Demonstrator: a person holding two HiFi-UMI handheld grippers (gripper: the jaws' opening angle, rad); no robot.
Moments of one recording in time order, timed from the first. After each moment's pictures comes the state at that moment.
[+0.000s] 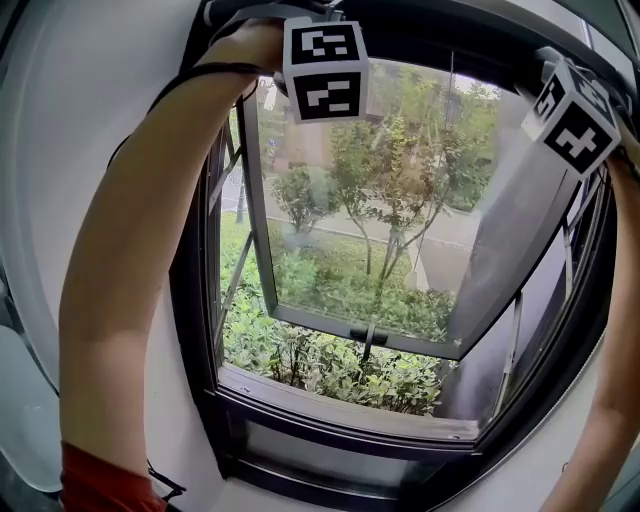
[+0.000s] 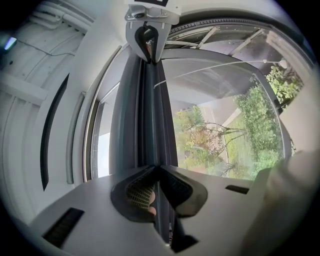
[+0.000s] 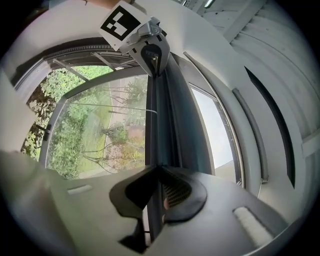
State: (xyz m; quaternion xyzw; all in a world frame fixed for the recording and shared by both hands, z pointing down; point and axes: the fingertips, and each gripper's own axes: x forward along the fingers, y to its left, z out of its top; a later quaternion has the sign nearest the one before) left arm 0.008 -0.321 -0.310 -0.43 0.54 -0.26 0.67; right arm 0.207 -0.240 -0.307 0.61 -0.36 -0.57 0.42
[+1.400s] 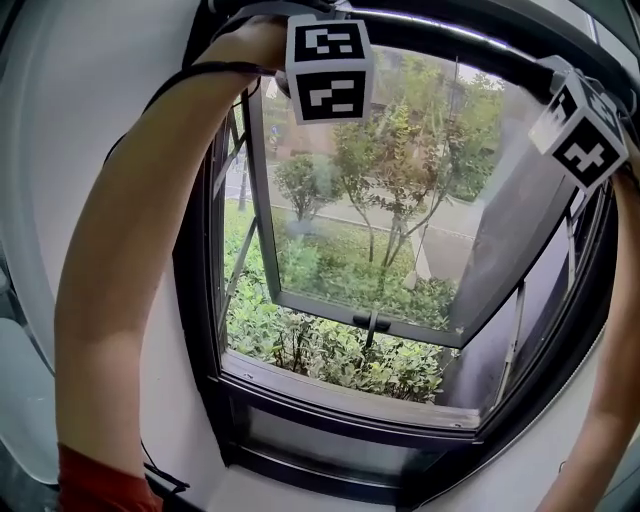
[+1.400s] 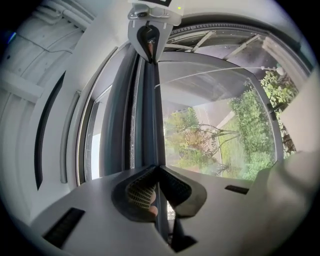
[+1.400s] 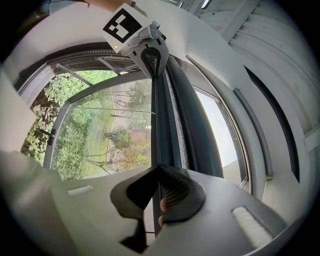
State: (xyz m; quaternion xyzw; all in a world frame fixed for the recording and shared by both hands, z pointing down) left arm 0.008 -0.323 -0.284 -0.45 0.52 -0.28 0.66; right arm 0.207 -0.242 -0.281 0.60 -0.38 -0.56 0.42
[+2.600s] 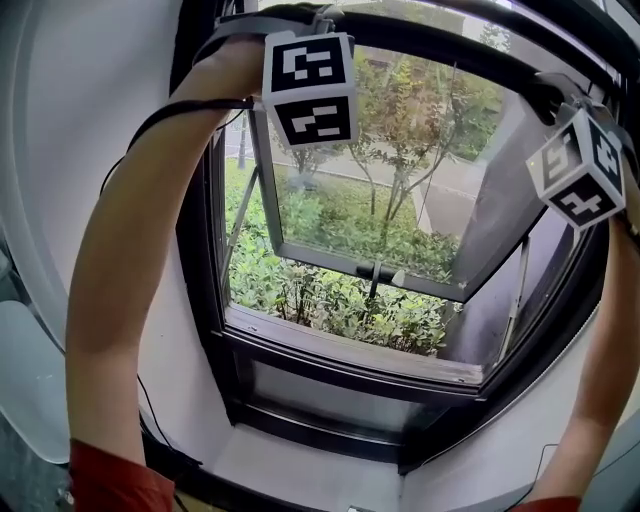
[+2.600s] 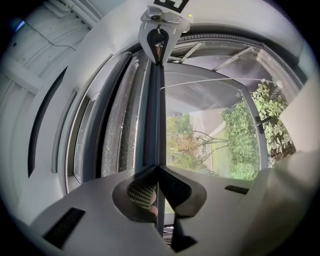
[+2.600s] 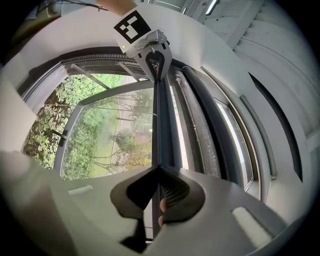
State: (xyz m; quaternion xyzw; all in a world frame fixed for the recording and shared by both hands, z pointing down) left arm 0.004 -0.316 -0.192 -0.49 0.51 -0.28 0.65; right arm 0.204 -0.237 -0.190 0.58 -0.40 -0.58 0.42
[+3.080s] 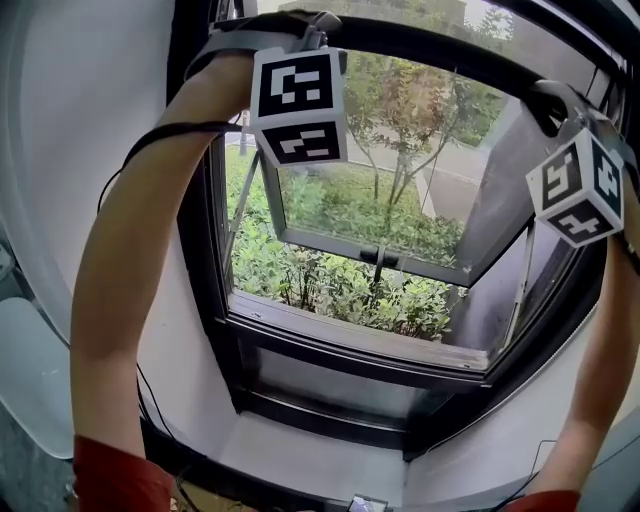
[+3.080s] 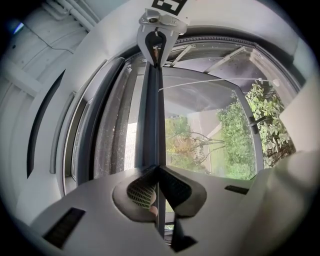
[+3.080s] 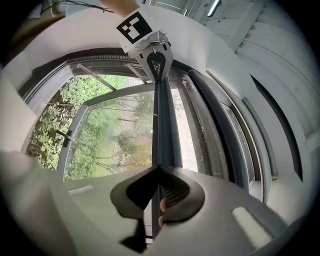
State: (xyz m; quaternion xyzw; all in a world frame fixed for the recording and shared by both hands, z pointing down) left arm 0.002 -0.313 -0.155 -0.49 0.50 -0.28 0.65; right arm 0.208 -0.239 -0.149 0.57 -0.41 -0.58 0.43
